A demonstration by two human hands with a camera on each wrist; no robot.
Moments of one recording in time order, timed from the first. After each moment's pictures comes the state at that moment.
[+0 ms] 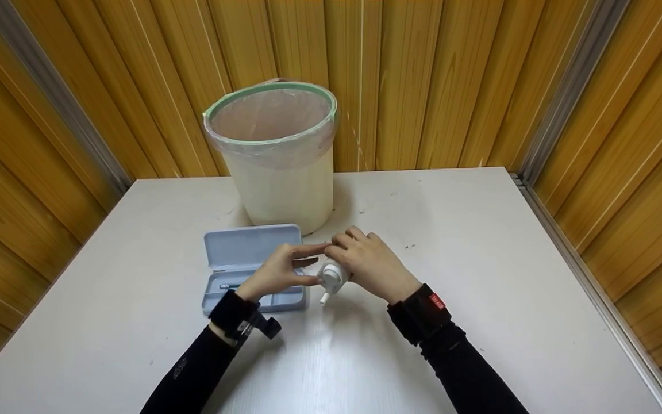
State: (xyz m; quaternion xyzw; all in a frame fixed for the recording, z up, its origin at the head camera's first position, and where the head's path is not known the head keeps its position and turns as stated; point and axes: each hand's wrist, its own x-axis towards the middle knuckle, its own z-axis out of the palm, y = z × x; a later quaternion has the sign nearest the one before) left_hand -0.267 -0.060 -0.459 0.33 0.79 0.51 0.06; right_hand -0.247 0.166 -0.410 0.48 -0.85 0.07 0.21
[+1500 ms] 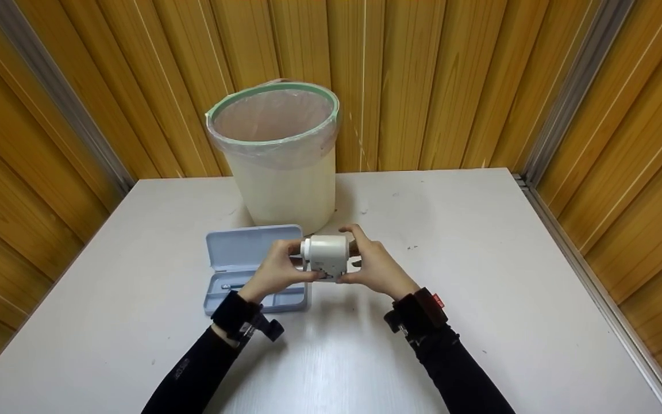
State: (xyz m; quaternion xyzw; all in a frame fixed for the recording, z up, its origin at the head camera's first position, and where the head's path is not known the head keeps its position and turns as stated) left_hand -0.264 -0.058 -0.458 0.26 0.79 0.56 -0.02; right_hand -0.263 0.169 -0.433 0.29 -0.85 0.44 -0.06
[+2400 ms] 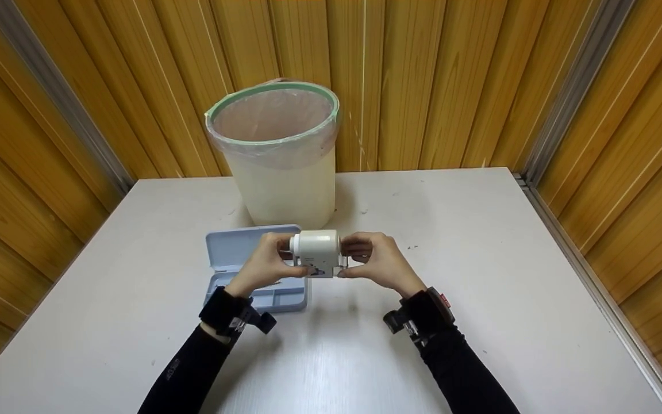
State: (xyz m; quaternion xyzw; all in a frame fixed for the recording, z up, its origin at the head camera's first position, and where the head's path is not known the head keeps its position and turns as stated) left_hand -0.265 -0.077 -0.441 0.28 0.80 0.53 -0.03; right_hand -0.264 0.179 -0.426 0.24 -0.81 0.52 -0.09
